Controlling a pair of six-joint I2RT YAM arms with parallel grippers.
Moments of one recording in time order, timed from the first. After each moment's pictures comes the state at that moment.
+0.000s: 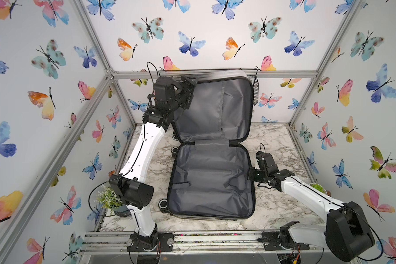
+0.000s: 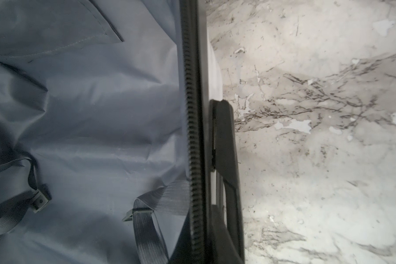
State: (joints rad) left arm -0.32 1.84 2.17 -0.39 0.22 -1.31; right arm 0.44 1.27 0.72 -0.37 -0.04 0.55
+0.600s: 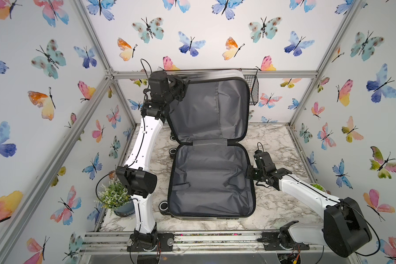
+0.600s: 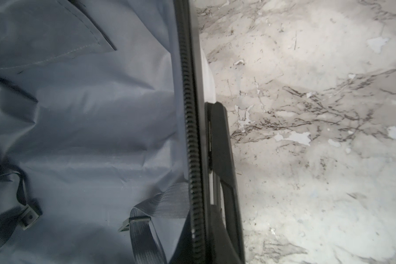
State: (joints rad) left arm -0.25 1.99 2.37 -0.38 0.29 -1.40; right arm 0.47 1.32 0.75 -0.34 0.00 0.56
